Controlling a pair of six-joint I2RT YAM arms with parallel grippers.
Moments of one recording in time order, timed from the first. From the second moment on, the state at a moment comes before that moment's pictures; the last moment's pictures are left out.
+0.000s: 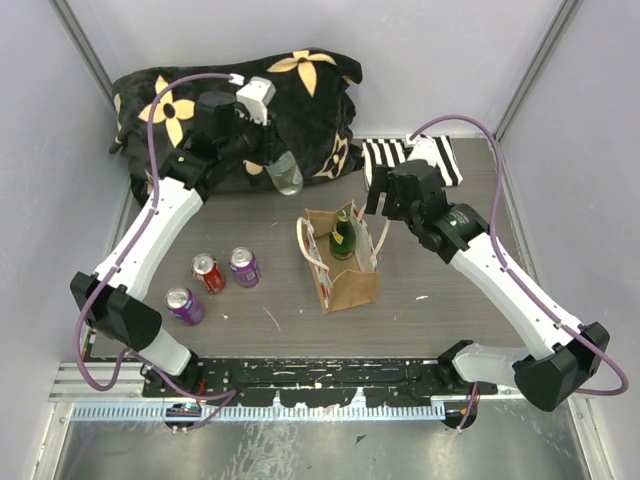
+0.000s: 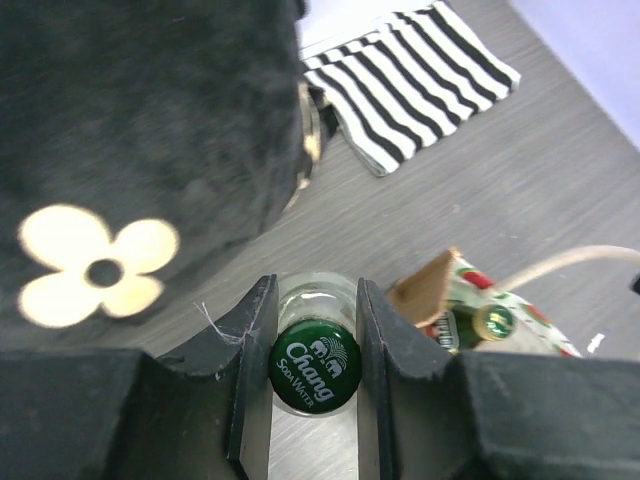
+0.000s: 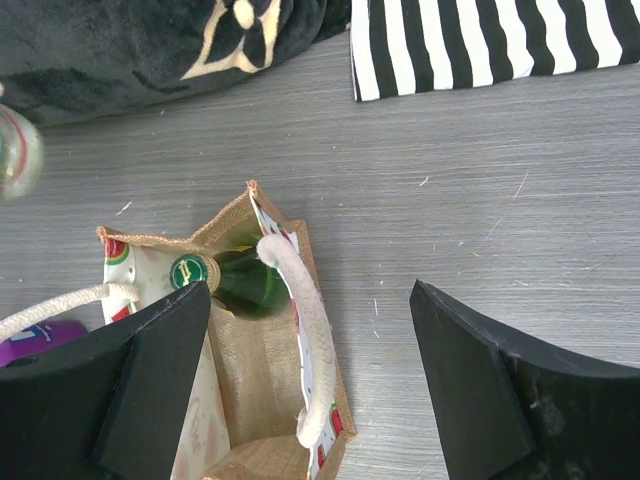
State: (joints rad) left arm -0.42 1.57 1.70 -0.48 0.16 -0.06; right arm 0.56 1.22 1.26 -0.61 0.39 0.45
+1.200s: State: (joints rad) left arm -0.67 1.57 1.47 -0.47 0.29 -0.16; right arm 0.56 1.17 1.22 -0.60 0.40 0.48
